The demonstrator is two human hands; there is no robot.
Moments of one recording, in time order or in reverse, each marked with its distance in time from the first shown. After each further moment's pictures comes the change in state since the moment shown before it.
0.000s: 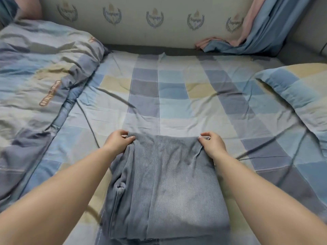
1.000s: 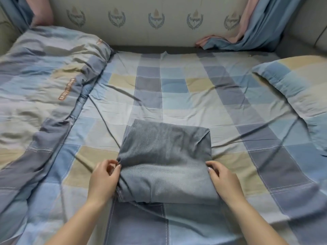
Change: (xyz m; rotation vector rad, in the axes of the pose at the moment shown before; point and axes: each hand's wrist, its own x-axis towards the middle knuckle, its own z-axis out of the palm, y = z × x) left_hand -0.164 -0.091 -0.013 0.087 0.314 0.156; right_hand -0.173 0.079 -0.028 -0.203 -0.042 -0.220
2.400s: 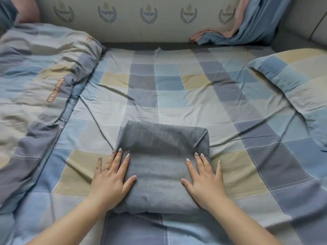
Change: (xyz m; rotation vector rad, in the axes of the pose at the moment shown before) left_hand 0.007 0.008 0.014 0.899 -0.317 0.498; right_hand 0.000 -0.023 0.039 -0.756 -0.204 -0.147
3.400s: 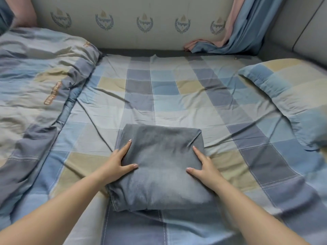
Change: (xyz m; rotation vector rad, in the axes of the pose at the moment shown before) left_hand 0.057 -0.026 0.011 -0.846 -0.100 0.012; right_hand 0.020 0.023 -0.023 0.969 -0.024 0.075
